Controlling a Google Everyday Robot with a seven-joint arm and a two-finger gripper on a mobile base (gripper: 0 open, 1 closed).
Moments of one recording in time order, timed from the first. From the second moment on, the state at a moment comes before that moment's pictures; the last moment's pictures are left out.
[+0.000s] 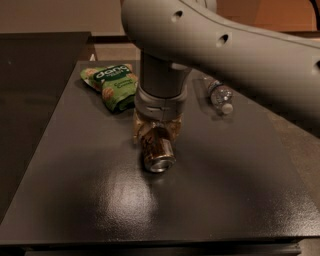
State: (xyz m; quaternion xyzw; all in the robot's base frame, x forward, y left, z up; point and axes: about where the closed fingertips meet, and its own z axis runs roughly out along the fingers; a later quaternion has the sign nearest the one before) arm 0.464 0.001 0.859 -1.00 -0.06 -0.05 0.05
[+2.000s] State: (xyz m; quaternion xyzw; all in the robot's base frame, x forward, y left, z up) arm 0.491 0.049 0.966 -0.94 -0.13 -0.18 0.25
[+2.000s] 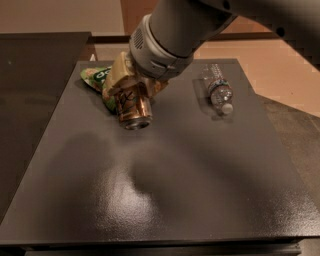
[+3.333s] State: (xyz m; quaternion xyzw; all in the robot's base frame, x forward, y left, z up) arm 0.503 0.030 0.975 -0.85 -0.33 -0.33 0.25
